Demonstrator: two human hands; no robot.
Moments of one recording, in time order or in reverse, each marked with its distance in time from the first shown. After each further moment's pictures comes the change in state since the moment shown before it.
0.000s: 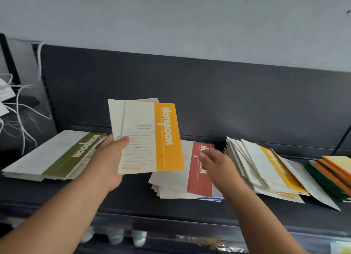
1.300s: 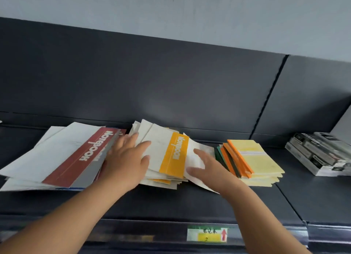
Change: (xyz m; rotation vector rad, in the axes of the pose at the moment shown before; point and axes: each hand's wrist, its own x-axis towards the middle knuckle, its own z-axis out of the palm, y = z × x) left_hand -0.048 -0.173 0.307 1.598 -0.129 0.450; right_hand 0.044 0.202 -0.267 -0.213 -0.276 0.073
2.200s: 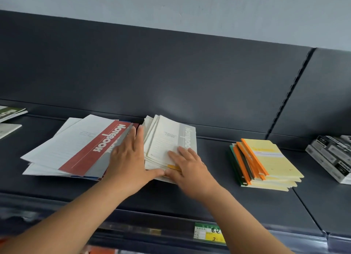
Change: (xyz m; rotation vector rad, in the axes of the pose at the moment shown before) left_hand -0.019 -0.013 0.013 -0.012 0.066 -0.041; right_hand 0.009 -0.023 0.053 -0.494 -0.036 -0.324
